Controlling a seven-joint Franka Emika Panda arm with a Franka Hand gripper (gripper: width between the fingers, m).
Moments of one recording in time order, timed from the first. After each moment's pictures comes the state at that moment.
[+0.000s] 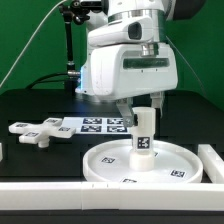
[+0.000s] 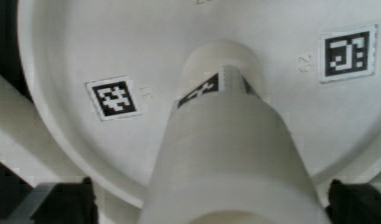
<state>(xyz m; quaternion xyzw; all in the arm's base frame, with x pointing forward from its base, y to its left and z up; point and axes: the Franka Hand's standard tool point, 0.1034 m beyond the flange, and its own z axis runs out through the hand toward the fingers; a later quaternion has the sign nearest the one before) 0.564 0.028 0.084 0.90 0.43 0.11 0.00</state>
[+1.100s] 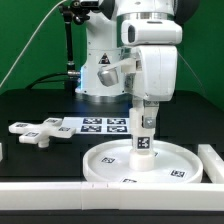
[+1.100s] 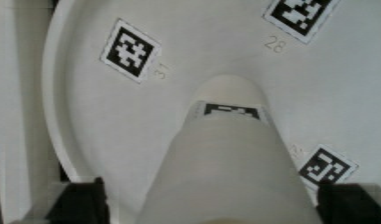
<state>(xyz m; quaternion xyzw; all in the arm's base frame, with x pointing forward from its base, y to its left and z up) 0.562 0.030 0.080 0.68 0.73 0.06 0.06</state>
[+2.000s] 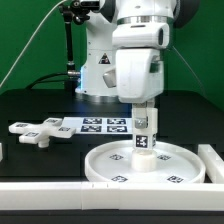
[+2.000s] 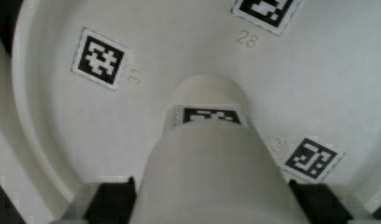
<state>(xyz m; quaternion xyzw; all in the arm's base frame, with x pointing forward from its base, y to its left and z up) 0.555 0.036 0.076 0.85 0.52 0.07 0.04</state>
